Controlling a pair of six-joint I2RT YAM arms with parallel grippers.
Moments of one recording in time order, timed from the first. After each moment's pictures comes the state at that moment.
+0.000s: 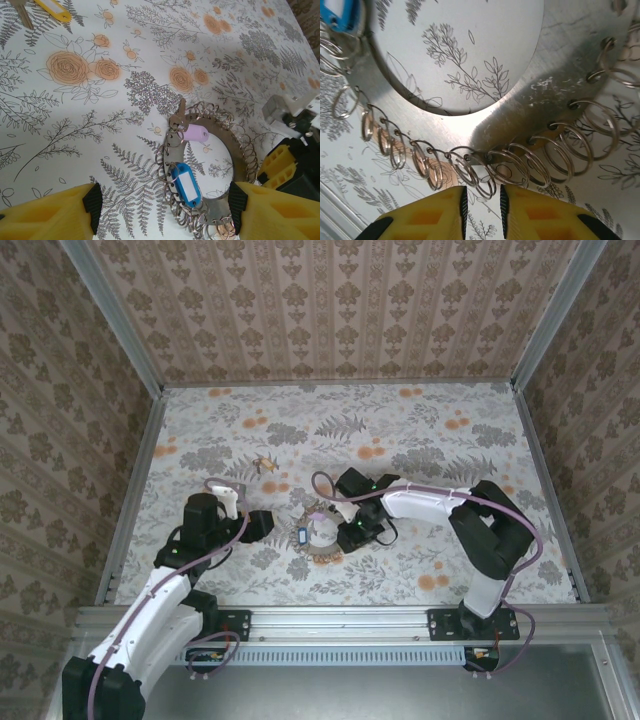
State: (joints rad) left arm -0.33 0.69 0.35 -0.29 0.40 -0.38; right arm 0.73 1.74 1.05 -0.69 -0.33 0.19
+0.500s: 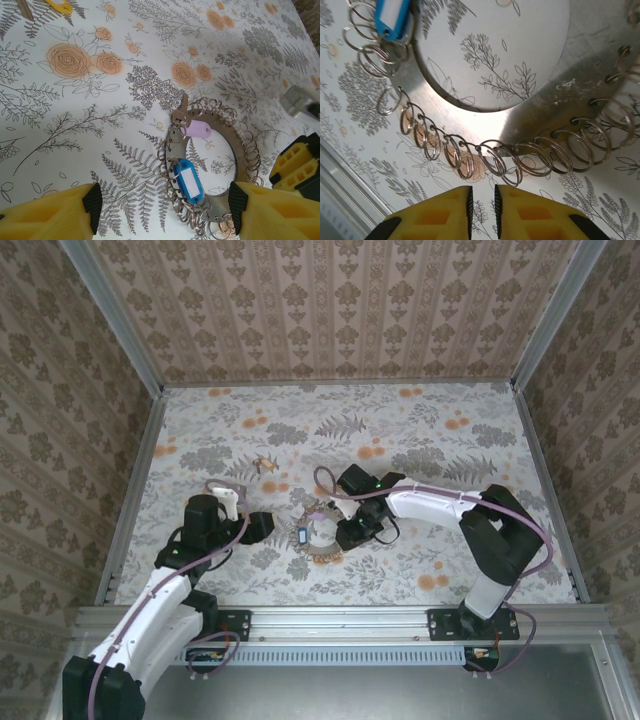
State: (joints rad) left arm -0.33 0.69 0.34 -0.29 0.40 -0.39; right arm 0.74 1.72 1.05 -0.69 -0.38 0.21
